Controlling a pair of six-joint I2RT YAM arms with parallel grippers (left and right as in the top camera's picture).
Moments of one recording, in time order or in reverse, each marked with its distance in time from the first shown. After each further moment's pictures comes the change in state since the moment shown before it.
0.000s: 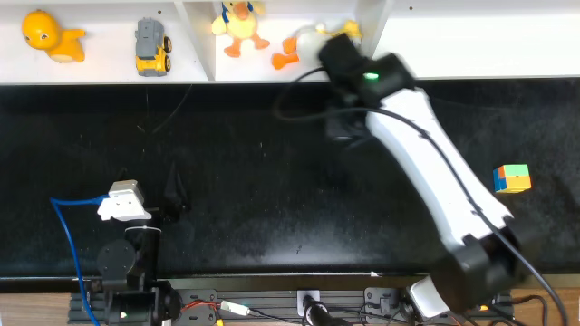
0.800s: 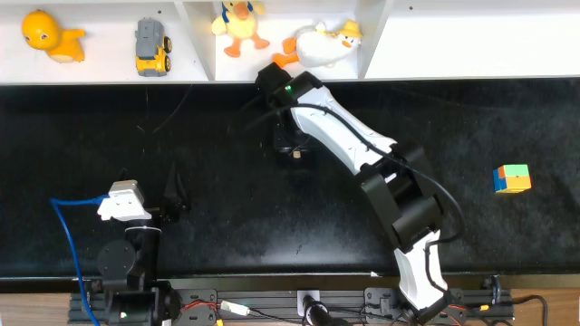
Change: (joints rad) left arm 0.000 0.000 0.000 0.000 0.000 0.000; right arm 0.203 0.445 0.077 0.219 -0.101 0.085
